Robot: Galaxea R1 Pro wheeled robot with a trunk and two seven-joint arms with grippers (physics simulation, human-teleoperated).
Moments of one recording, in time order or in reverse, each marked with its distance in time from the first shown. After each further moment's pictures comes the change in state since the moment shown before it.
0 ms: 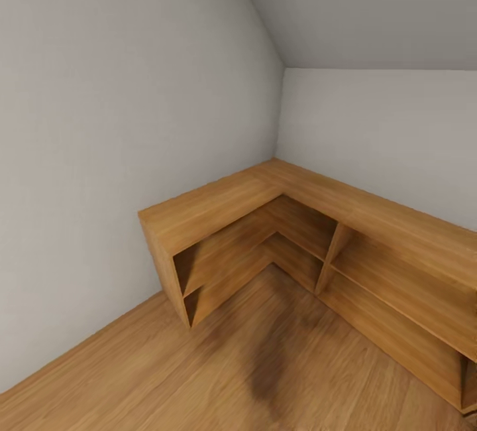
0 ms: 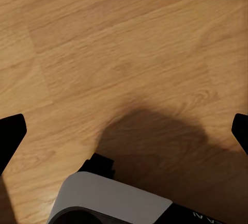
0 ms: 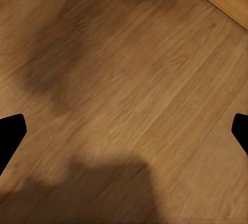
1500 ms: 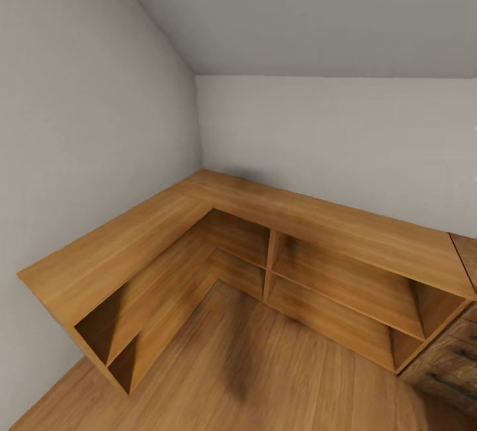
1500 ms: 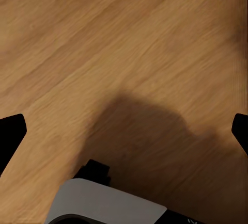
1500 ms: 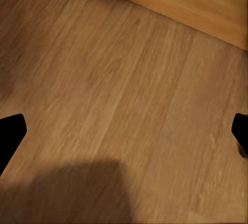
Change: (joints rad) left arm 0.000 -0.003 0.000 0.000 0.001 0.000 -0.002; right arm 0.002 -0.005 0.000 0.003 0.000 0.000 0.000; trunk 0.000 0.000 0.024
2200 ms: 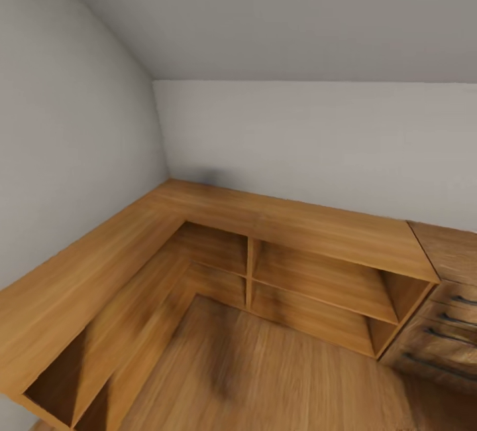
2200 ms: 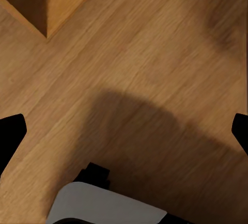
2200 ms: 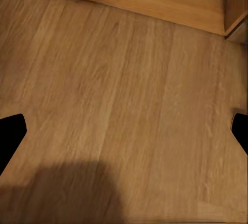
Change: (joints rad) left arm 0.000 0.002 0.002 0.000 0.003 0.002 0.004; right arm 0.000 0.003 0.000 0.000 0.000 0.000 0.000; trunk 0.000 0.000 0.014
